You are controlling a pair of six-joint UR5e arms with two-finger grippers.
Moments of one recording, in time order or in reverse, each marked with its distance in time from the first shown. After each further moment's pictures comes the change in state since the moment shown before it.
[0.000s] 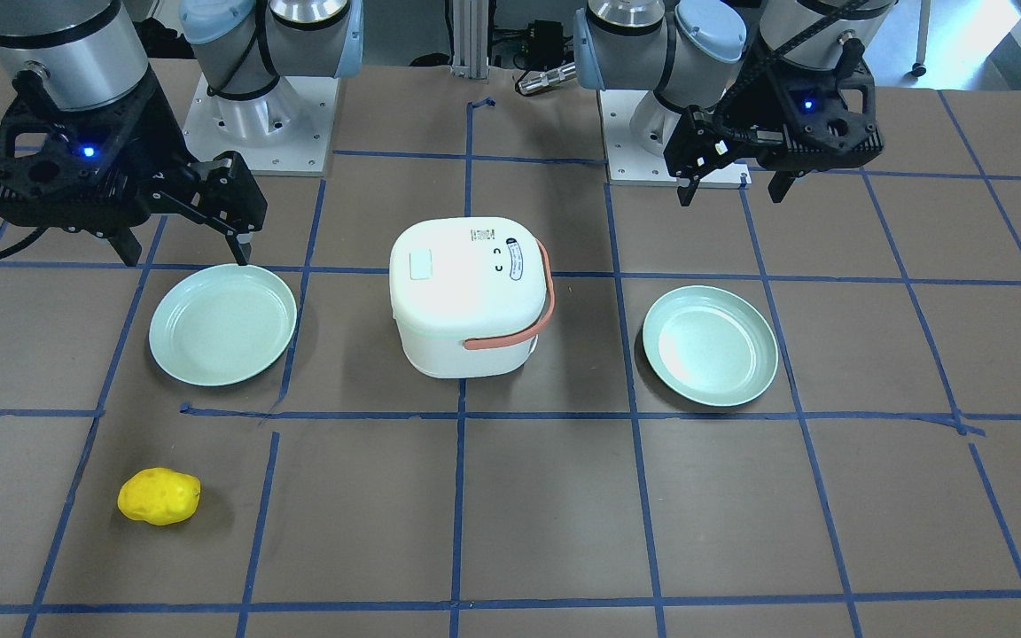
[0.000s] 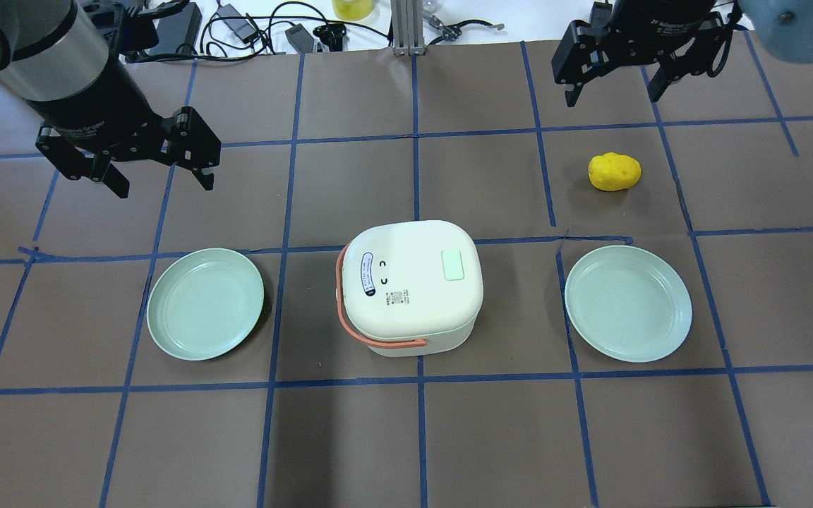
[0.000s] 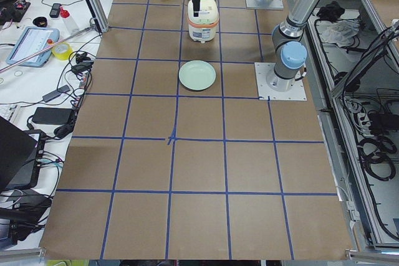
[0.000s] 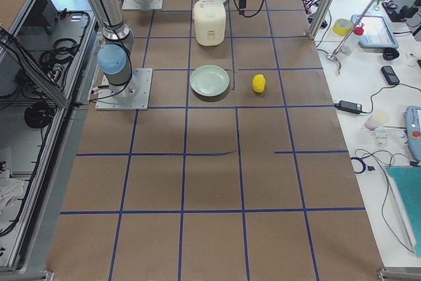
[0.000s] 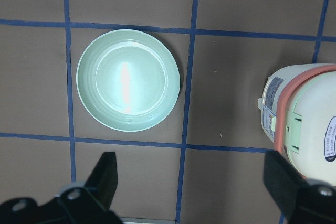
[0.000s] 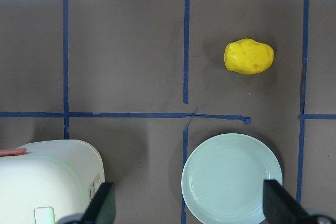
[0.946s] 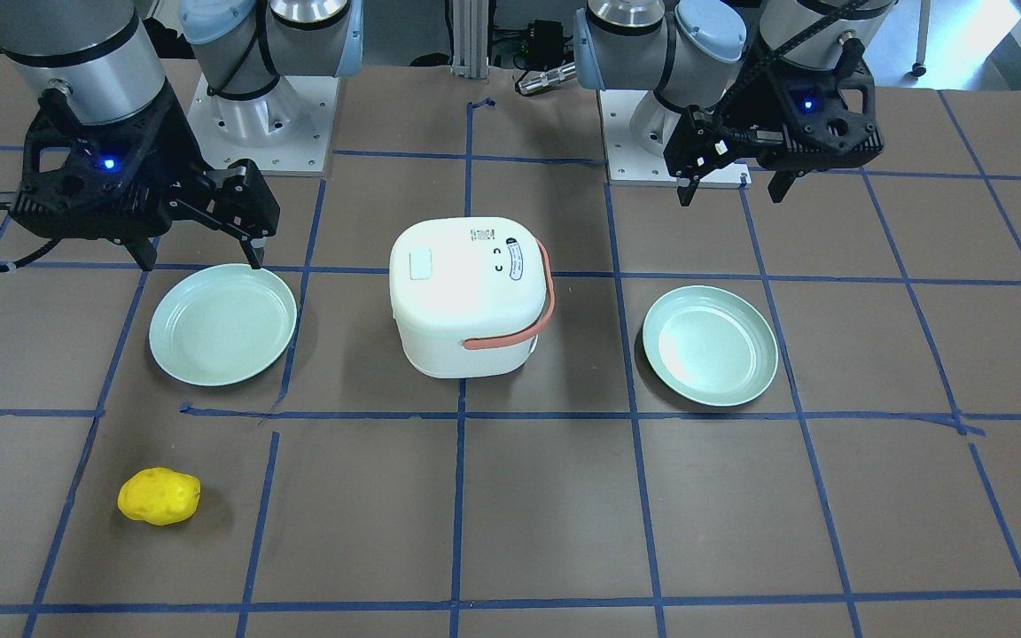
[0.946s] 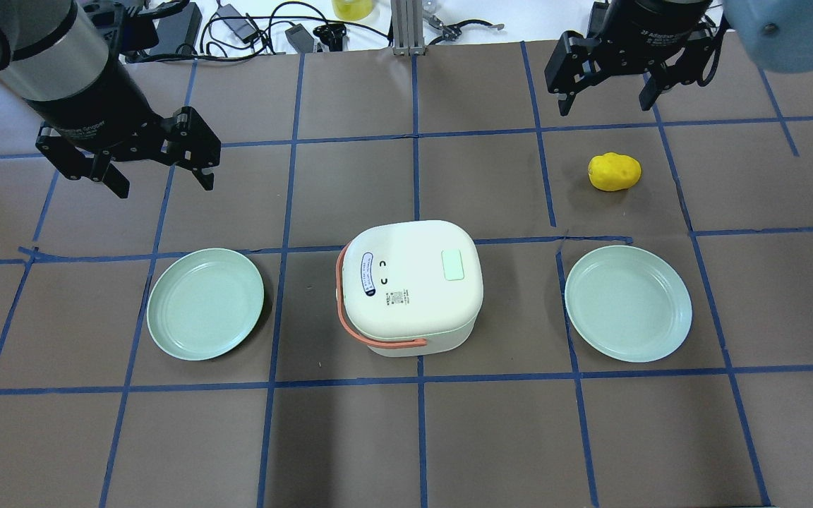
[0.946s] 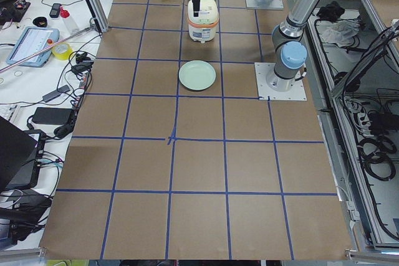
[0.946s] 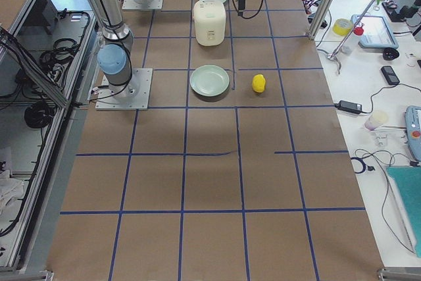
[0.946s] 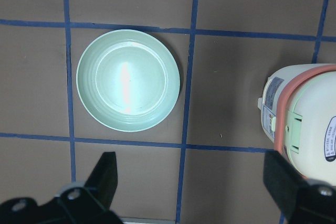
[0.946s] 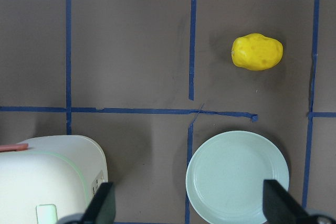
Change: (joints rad) left arm 0.000 0.000 0.000 0.000 0.000 0.000; right arm 0.013 0.005 0.017 -0.007 0.005 0.001
